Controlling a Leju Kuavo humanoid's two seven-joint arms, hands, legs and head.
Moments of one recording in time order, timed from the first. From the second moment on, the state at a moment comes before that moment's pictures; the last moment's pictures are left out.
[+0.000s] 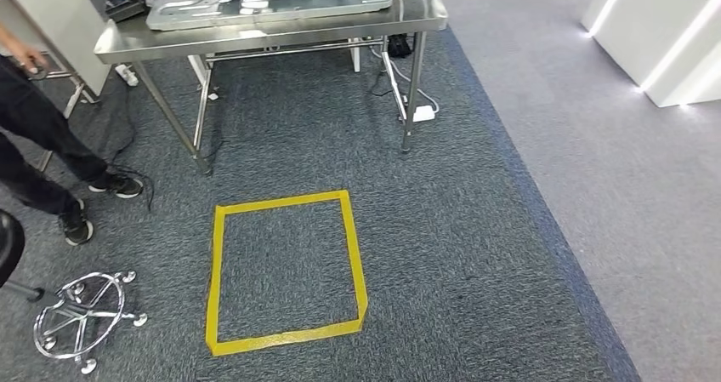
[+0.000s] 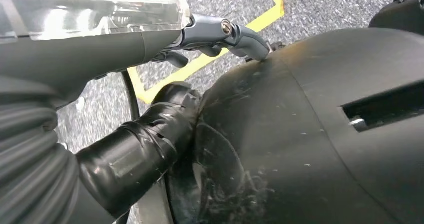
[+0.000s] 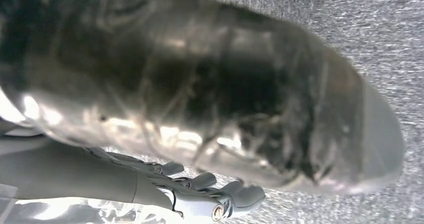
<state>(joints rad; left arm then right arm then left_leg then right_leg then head) -0.12 -0.10 -0.28 -0.19 -1.43 0.04 -0.31 -0.05 0.11 -0.28 -0.19 0.51 -0.54 -0.15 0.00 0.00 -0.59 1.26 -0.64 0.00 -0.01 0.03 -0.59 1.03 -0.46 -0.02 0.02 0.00</state>
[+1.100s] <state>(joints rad) -0.12 -0.10 -0.28 -0.19 -1.43 0.06 -0.30 -0.05 0.12 -0.26 -0.19 0.56 -0.52 -0.13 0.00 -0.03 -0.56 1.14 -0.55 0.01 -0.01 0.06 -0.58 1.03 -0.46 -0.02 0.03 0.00</state>
